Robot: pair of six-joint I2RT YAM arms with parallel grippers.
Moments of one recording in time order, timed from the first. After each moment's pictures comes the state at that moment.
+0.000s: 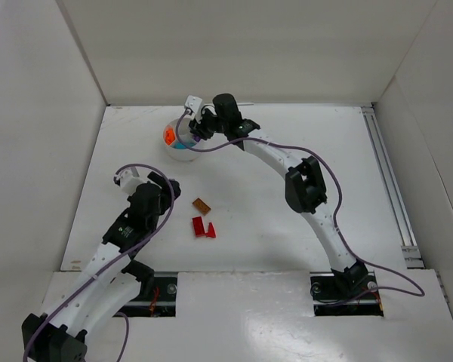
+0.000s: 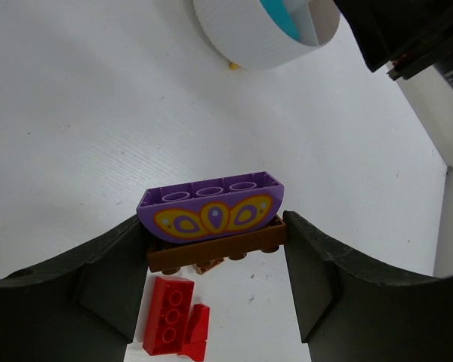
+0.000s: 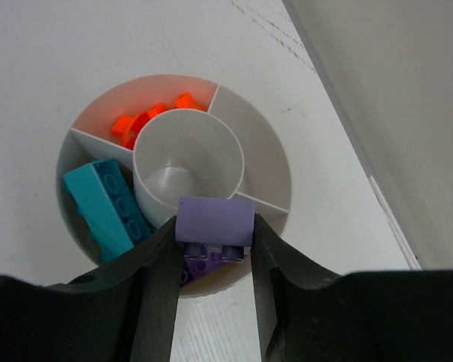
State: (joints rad) left arm -0.46 0.68 0.52 -0.36 -0.42 -1.01; right arm 0.66 2.53 2.36 -0.18 -0.40 -0.48
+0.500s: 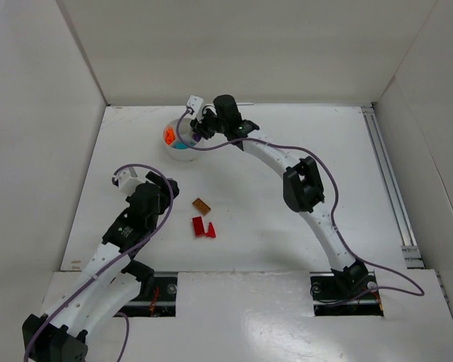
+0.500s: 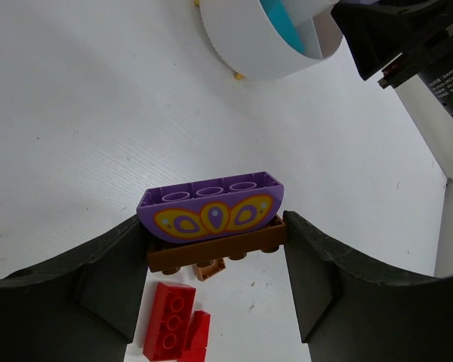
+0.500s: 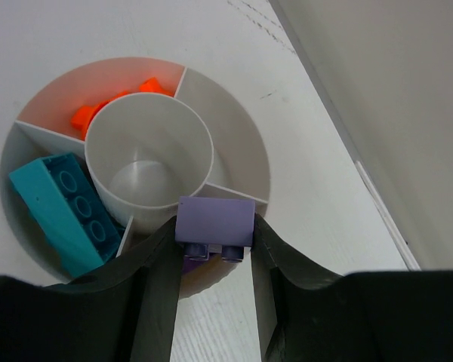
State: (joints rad) left arm -0.45 0.66 0.52 -0.37 -0.45 -1.02; right arm 0.65 2.58 2.41 -0.17 -0.34 -0.47
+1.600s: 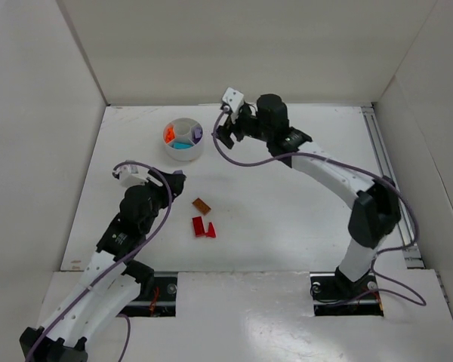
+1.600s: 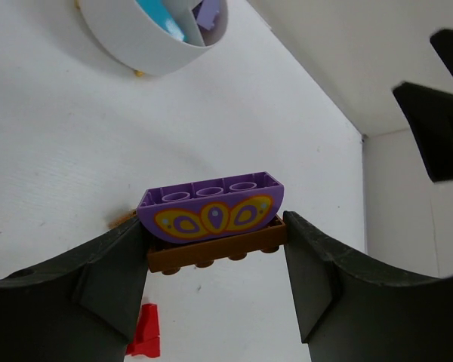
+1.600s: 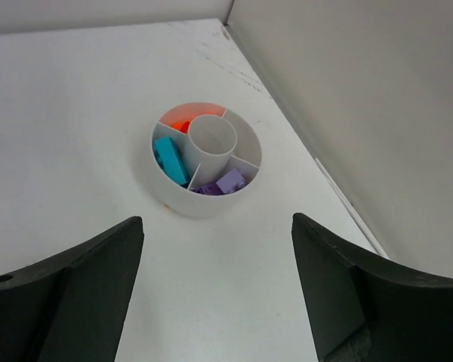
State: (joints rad) left arm -0.44 0.58 0.52 -0.26 -0.28 -0.94; right arm 0.64 1.85 1.64 0.00 -0.36 -0.40
